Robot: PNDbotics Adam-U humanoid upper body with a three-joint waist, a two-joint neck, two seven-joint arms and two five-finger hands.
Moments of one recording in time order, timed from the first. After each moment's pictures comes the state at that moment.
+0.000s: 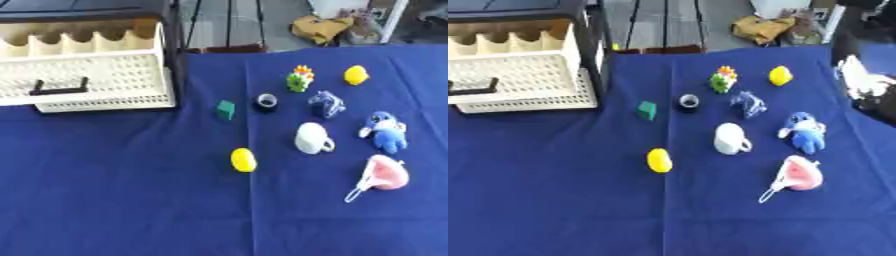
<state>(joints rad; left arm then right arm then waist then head) -0.64 0.58 0.00 -1.99 -0.26 0.09 0.48 -0.46 -0.96 0.02 -1.98 0.72 -0.03 -0.03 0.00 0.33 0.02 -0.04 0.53</state>
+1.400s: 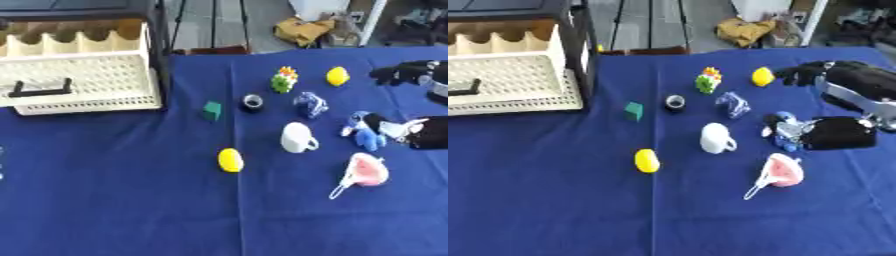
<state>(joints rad) -0.61 0.37 -0.05 -1.99 -0.20 0.14 0.44 -0.53 -1.01 0.17 -1.96 0.49 0.31 0.54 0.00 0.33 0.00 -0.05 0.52</state>
